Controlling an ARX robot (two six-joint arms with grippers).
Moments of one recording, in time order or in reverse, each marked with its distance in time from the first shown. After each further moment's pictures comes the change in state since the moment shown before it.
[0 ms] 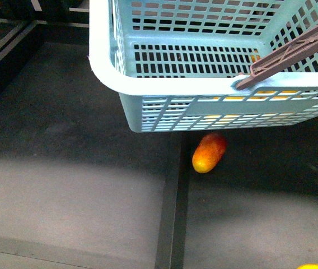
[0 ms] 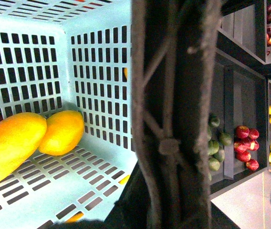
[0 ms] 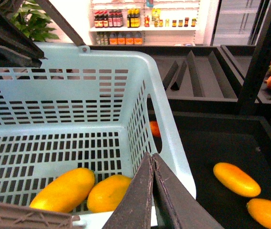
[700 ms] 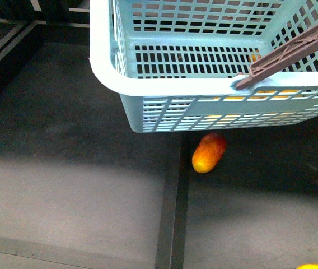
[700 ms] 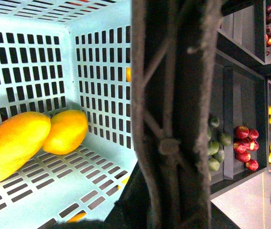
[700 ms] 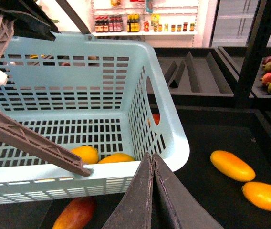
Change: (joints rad) left arm 0.001 0.000 0.000 0.000 0.000 0.001; right arm 0.000 -0.379 -0.142 -0.215 0.000 0.000
